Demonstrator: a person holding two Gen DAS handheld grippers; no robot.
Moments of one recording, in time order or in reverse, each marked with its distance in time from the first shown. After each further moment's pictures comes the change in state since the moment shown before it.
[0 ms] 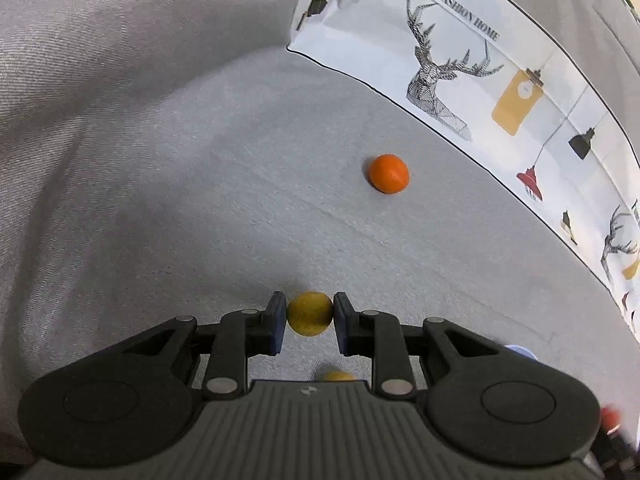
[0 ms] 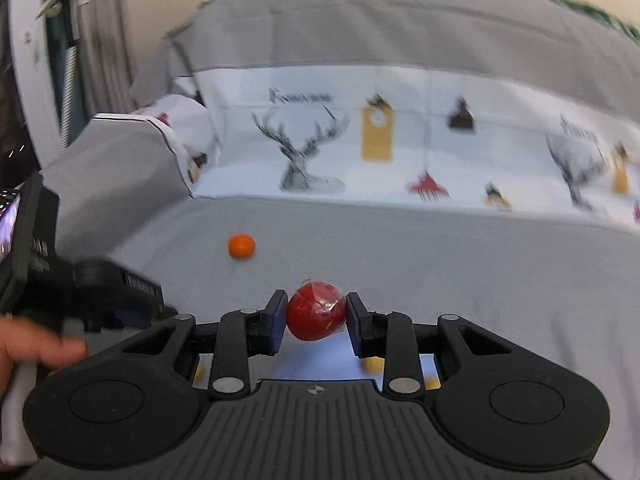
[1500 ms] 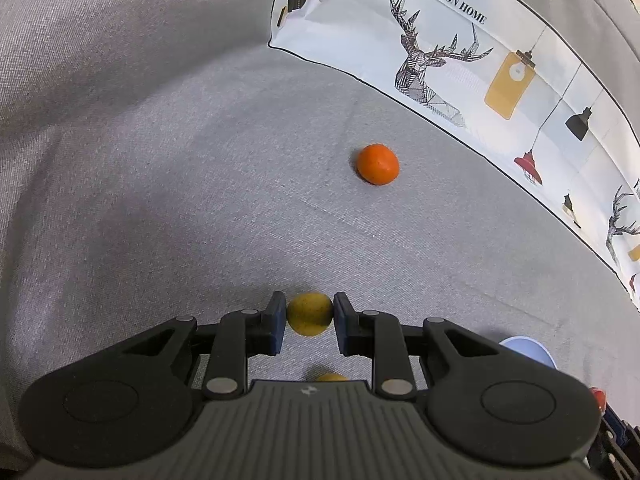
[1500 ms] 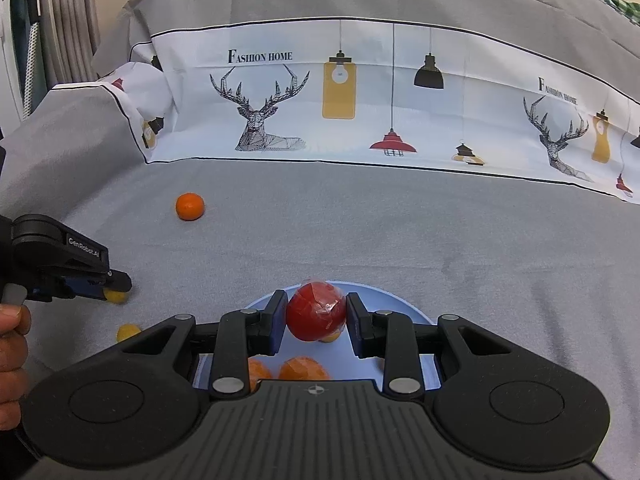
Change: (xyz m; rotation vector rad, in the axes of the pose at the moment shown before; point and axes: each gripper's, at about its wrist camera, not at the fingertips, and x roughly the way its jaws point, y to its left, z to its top) left arm 0.010 -0.011 -0.003 0.047 0.001 0.014; right arm 0.027 -0.022 -0.010 -0.012 0.036 -0.075
